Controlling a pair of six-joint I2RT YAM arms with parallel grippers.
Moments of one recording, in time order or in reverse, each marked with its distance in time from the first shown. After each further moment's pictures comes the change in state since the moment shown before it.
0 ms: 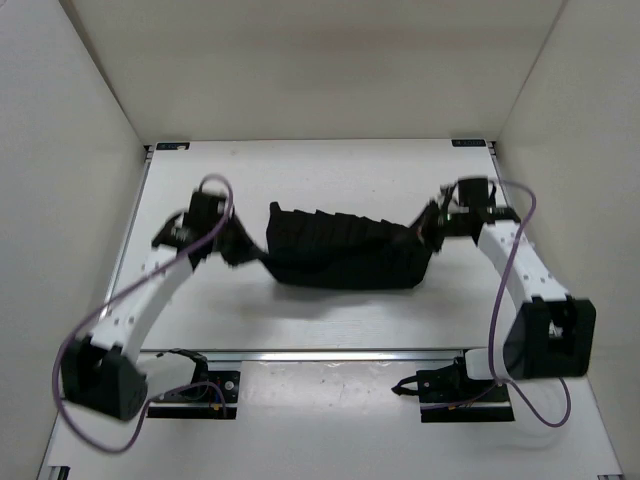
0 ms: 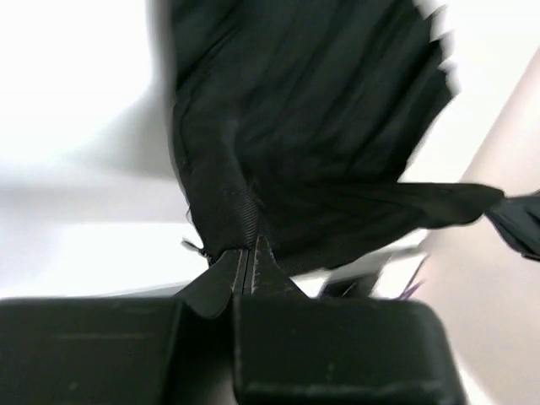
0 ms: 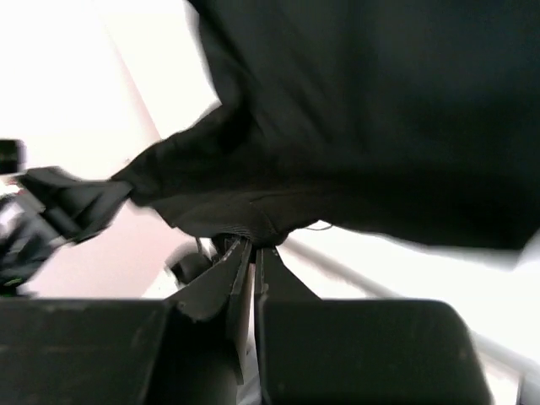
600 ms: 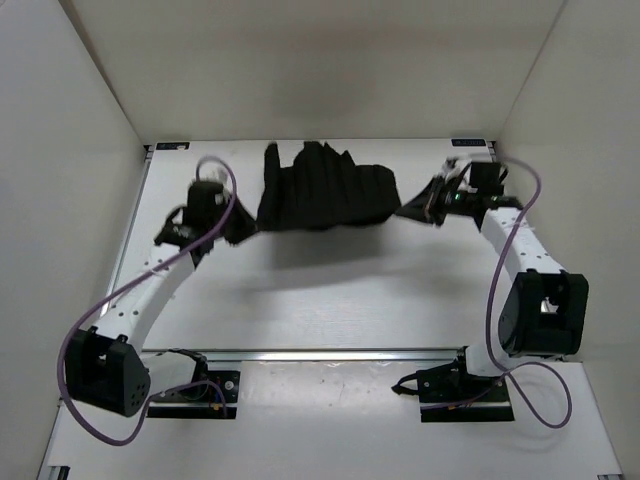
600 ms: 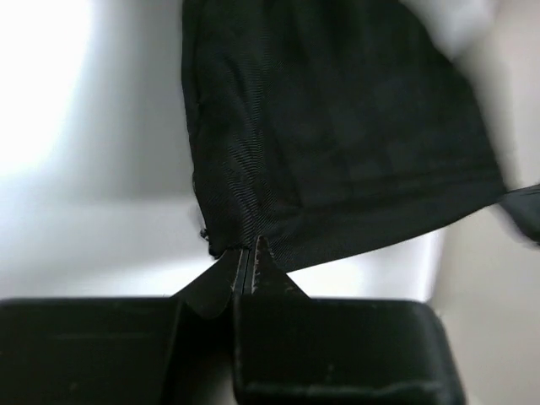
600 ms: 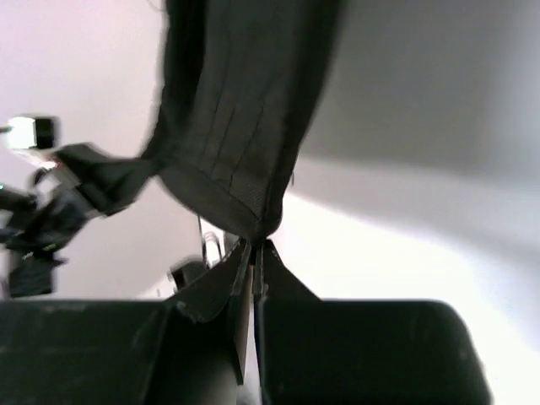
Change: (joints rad) left arm 0.043 0.134 0.174 0.286 -0.090 0.134; right arm -0.092 0.204 0.233 0.315 -0.168 -0.061
